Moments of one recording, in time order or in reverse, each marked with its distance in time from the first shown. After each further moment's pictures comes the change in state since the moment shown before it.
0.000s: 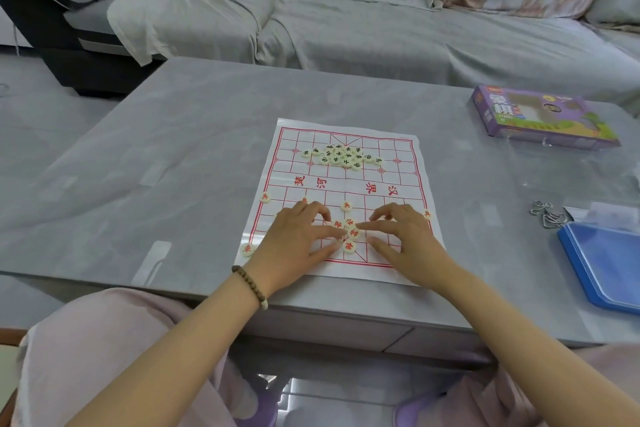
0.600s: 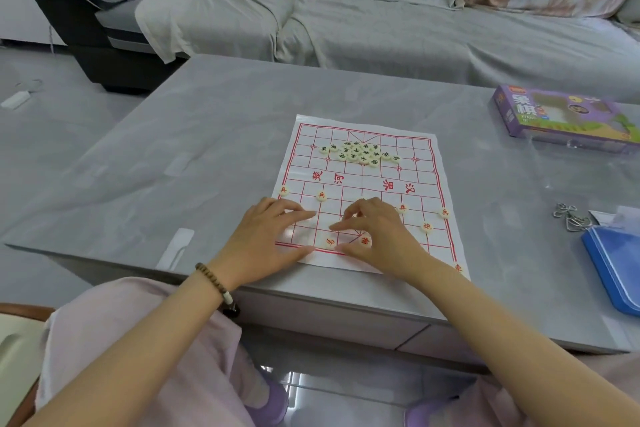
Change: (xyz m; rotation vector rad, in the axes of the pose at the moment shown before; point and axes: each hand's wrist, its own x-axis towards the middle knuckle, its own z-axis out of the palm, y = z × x) left_hand -0.041 -0.048 -0.016 -0.008 0.038 -0.111; right_hand 0.022 -0.047 0.019 -0.035 -0.046 -0.192
